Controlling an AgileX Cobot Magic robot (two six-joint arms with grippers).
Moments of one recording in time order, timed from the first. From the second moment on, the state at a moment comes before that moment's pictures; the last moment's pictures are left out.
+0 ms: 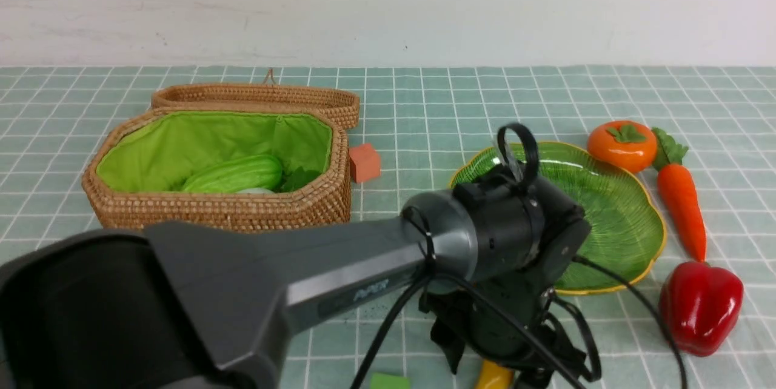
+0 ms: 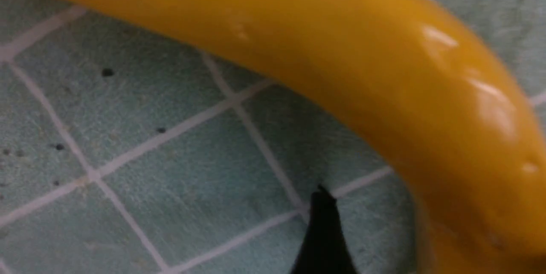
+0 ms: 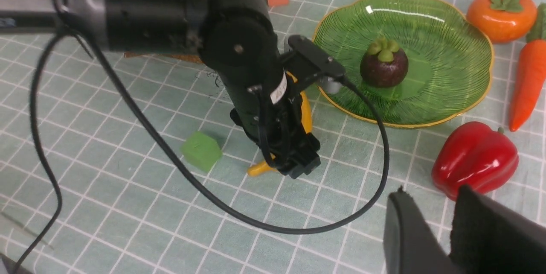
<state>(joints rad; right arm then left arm) 0.30 0.46 -1.07 0.20 1.23 -0.05 -0.93 2.23 -1.79 0.06 1.06 -0.50</state>
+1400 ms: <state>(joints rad) 0.30 0.46 -1.07 0.29 1.22 -0.08 -0.82 2.49 -2.39 -0.27 0.95 0.53</state>
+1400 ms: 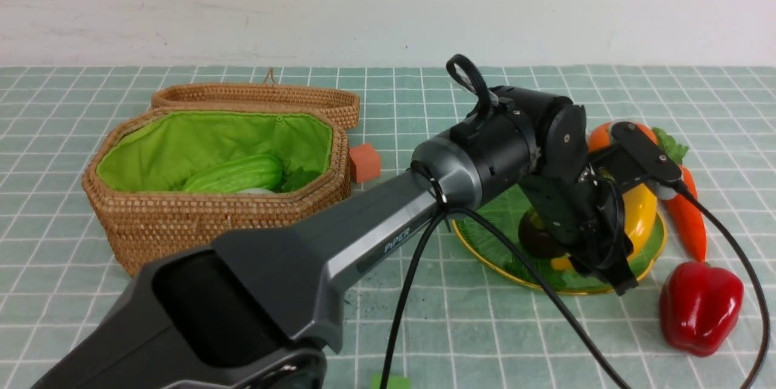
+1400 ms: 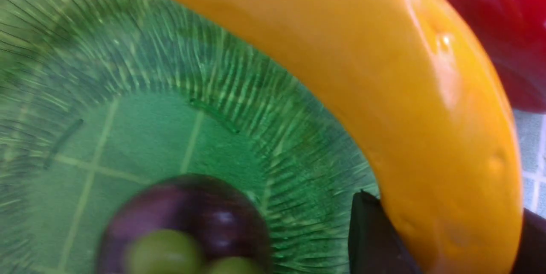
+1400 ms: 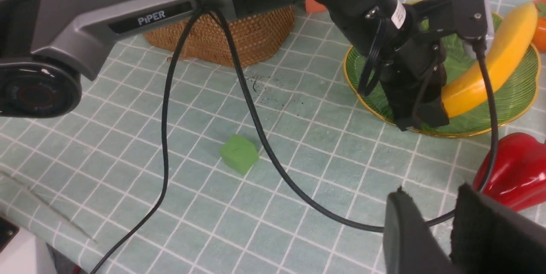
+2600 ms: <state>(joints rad) 0.30 0.64 -1.07 0.19 1.22 0.05 -0.82 1.38 -1.58 0.08 1.07 -0.09</state>
